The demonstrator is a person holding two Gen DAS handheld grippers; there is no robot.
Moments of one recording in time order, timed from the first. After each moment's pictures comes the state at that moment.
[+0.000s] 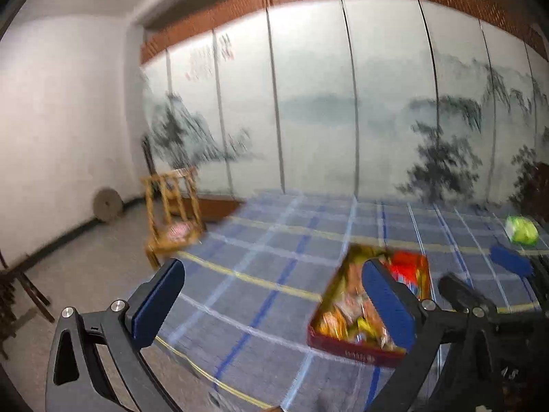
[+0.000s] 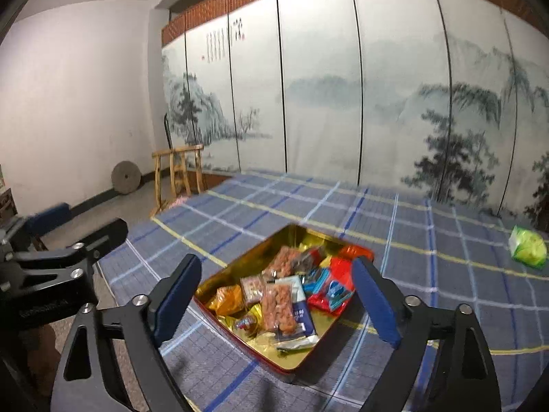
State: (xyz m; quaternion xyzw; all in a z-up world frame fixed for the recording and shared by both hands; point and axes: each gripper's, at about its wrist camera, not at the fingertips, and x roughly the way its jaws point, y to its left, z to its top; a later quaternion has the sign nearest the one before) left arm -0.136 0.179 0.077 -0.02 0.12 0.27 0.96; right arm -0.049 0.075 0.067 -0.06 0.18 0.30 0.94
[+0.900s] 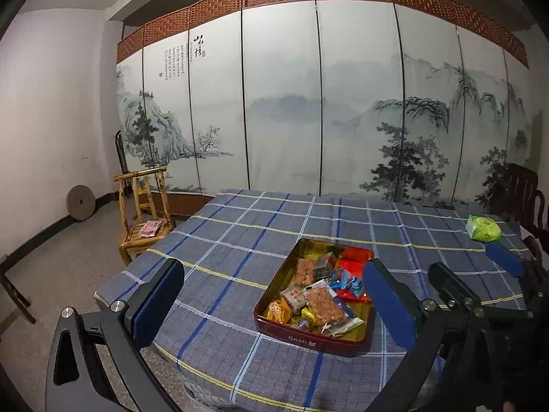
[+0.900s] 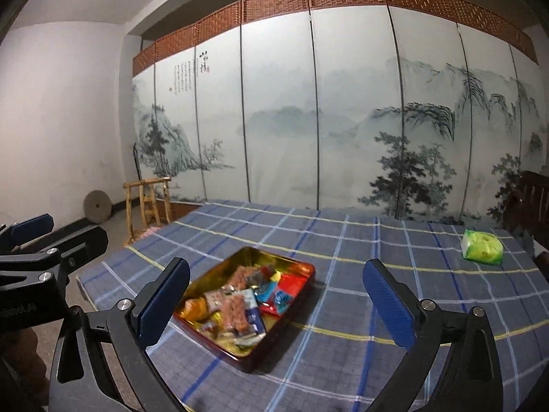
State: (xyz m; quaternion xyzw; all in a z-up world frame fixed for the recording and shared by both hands) left arm -0.142 0.130 0.080 -0.03 0.15 0.19 0.97; right arm -0.082 0.011 0.090 -0.04 0.14 0.23 0.96
